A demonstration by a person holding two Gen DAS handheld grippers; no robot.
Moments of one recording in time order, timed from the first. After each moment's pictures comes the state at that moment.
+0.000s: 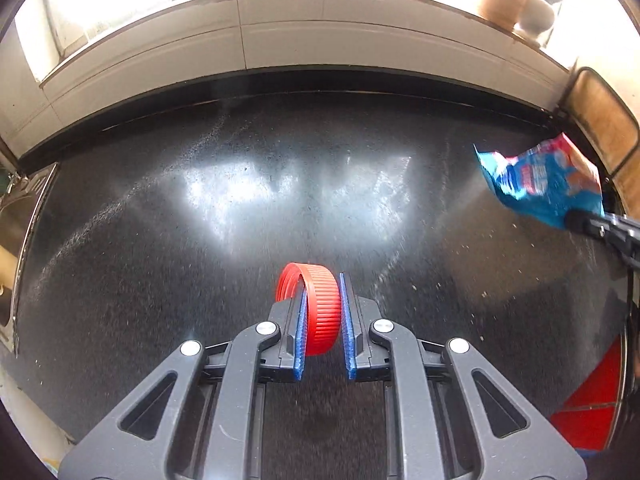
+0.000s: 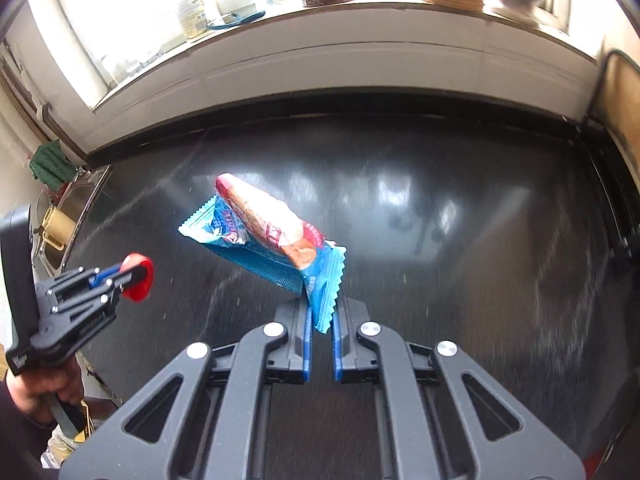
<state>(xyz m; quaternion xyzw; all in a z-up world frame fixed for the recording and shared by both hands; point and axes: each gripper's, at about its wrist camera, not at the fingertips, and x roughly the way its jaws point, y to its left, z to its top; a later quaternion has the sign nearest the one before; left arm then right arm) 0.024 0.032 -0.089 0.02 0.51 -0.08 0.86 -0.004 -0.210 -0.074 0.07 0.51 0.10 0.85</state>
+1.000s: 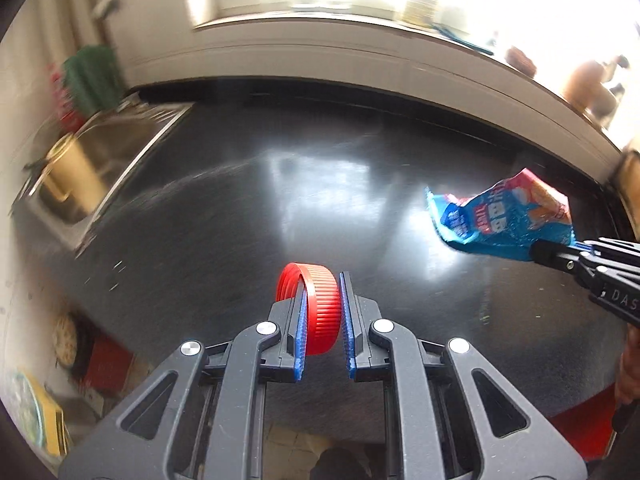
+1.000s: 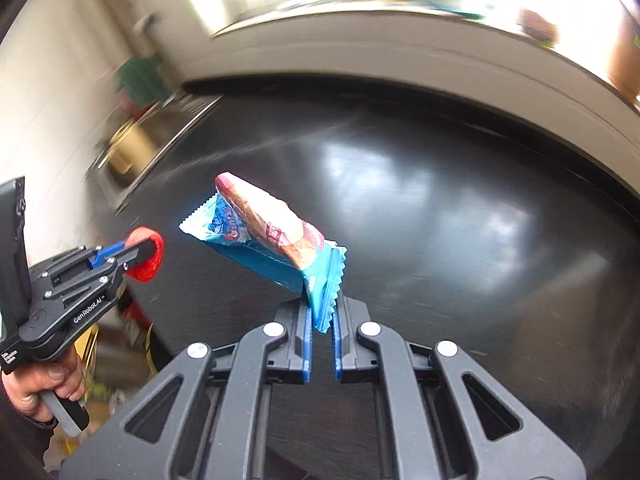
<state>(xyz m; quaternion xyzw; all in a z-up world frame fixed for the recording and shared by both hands) -0.076 0.165 -0.054 -0.06 0.46 0.08 0.88 -0.021 -0.036 -0.060 -0.03 0.51 0.28 0.81</state>
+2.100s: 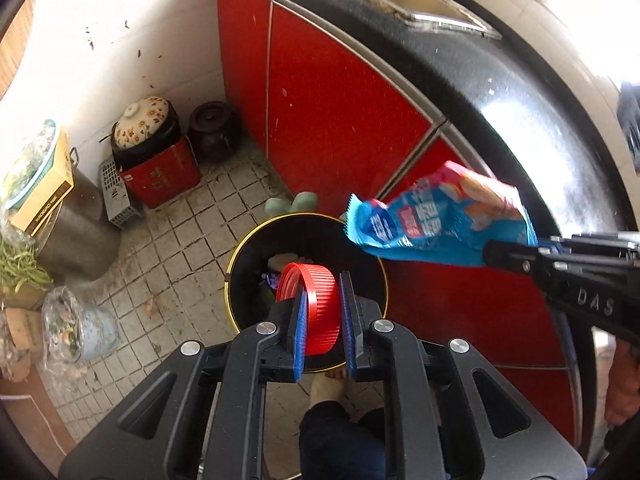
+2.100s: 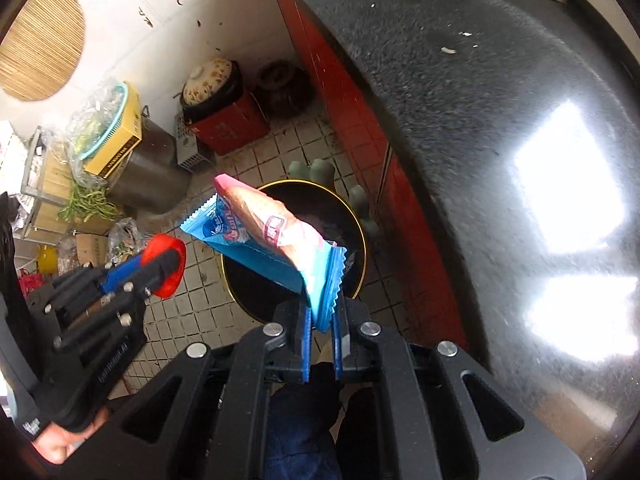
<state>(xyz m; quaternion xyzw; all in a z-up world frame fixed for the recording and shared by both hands) -0.303 0.388 -0.205 -0.30 0.49 0.31 0.76 -0.190 0.337 -0.195 -0.29 0.59 0.46 0.60</state>
